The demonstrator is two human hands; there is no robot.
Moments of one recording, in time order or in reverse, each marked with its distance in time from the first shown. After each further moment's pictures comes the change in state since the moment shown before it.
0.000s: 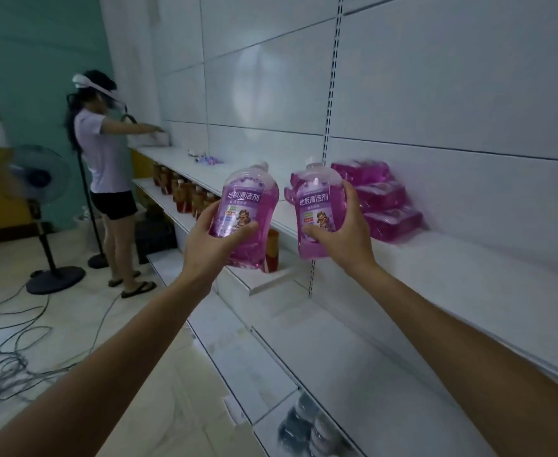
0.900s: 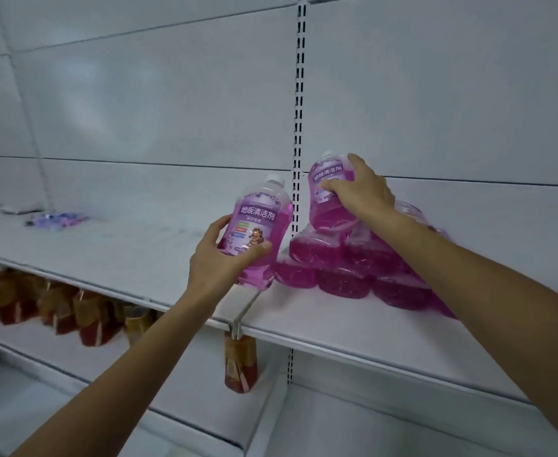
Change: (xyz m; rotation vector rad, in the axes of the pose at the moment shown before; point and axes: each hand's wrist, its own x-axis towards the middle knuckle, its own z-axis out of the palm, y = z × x) left_hand 0.362 -0.111 0.035 -0.048 -0.470 0.056; right_hand 0.286 0.023 0.081 -0.607 0.427 0.424
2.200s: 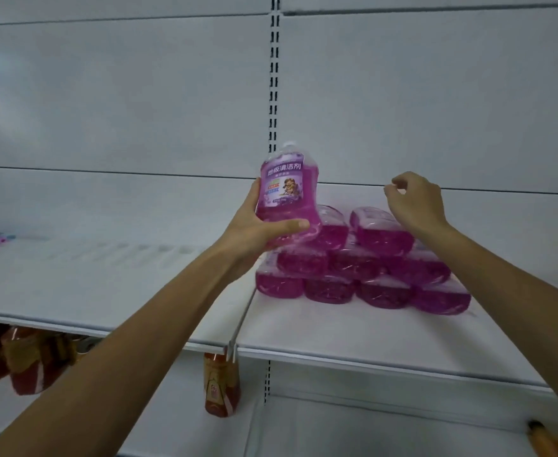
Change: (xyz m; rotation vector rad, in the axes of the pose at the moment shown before) left_hand 0.043 0.048 0.024 -0.397 -0.615 -0.025; right_hand -0.008 0.046 -0.054 -0.178 0.344 0.026
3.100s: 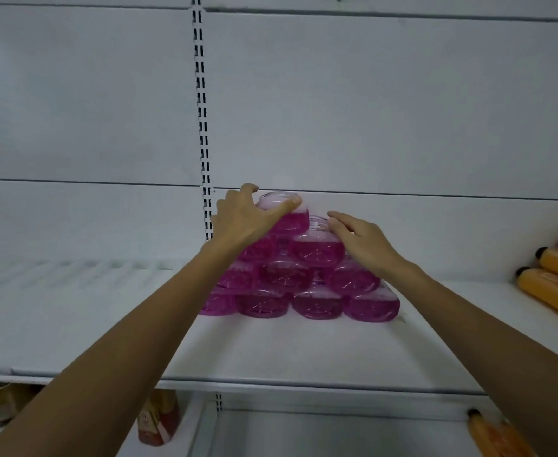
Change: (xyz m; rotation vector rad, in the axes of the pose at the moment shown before) left_hand 0.082 -0.012 0.089 0.874 0.286 -0.005; right_hand -0.012 0.063 -0.022 0.098 -0.378 -0.060
